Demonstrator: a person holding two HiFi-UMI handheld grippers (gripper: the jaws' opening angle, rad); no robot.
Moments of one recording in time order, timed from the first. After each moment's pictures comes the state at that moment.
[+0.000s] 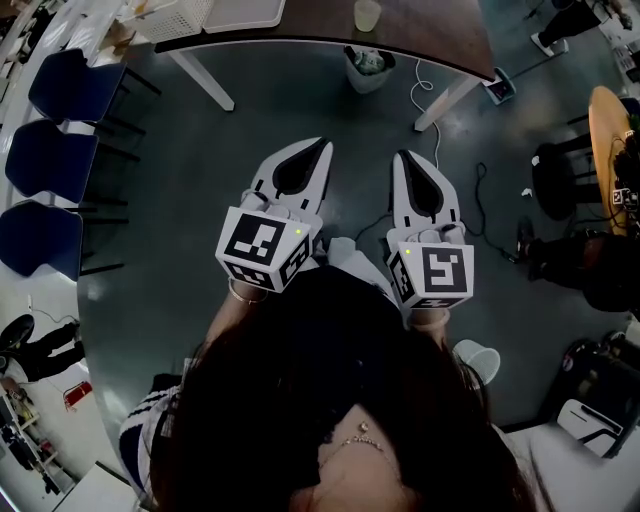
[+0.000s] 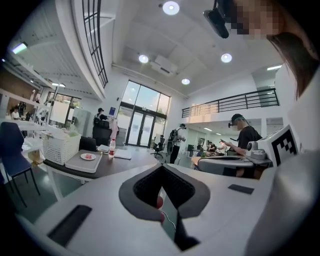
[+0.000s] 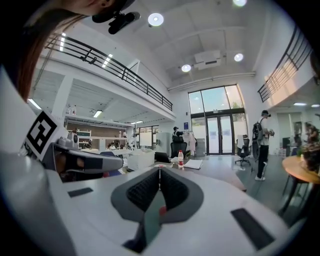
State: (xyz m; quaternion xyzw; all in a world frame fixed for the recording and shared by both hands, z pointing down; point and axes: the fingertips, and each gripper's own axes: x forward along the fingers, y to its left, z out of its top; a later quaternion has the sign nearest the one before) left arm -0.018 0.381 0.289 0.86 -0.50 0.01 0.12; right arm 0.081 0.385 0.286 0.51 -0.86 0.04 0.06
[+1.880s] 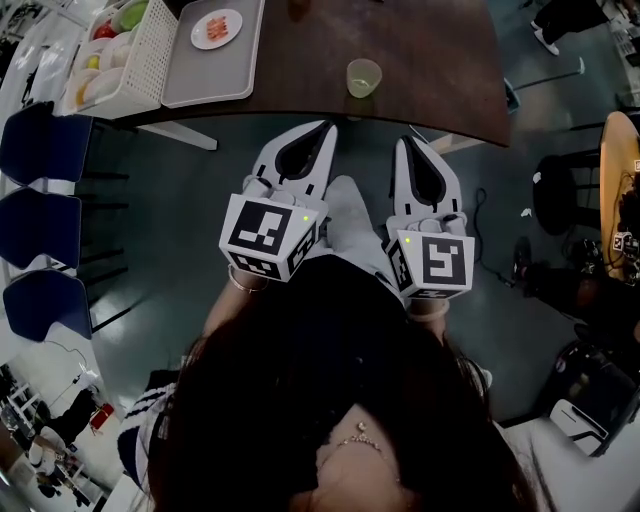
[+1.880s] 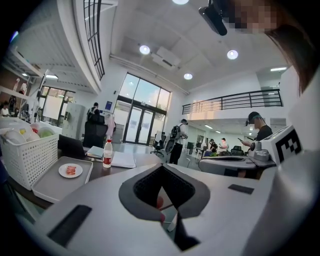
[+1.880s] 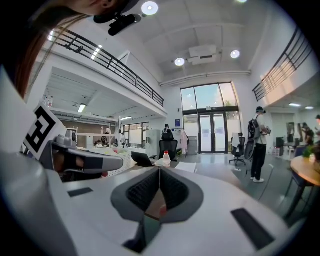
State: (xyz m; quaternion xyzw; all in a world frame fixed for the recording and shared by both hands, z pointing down) left arm -0.038 0.042 0.316 0.87 -0.48 0.03 0.13; right arm 0.058 0.054 0.313 0.54 -0.83 0.05 0.07
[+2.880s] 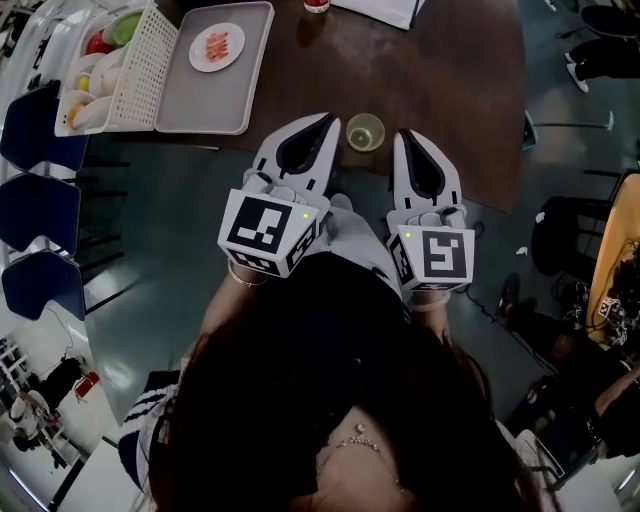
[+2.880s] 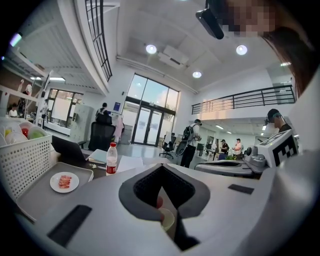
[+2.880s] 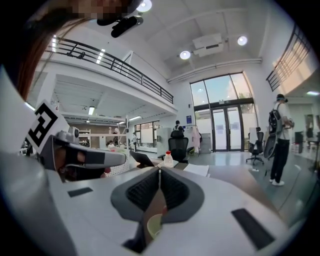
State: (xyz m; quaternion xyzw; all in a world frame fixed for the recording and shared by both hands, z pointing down) left arm -0.030 -0.114 0.327 0.84 -0.53 0.03 0.14; right arm 0.059 -0.115 0.336 0.47 -0.88 0.06 0.08
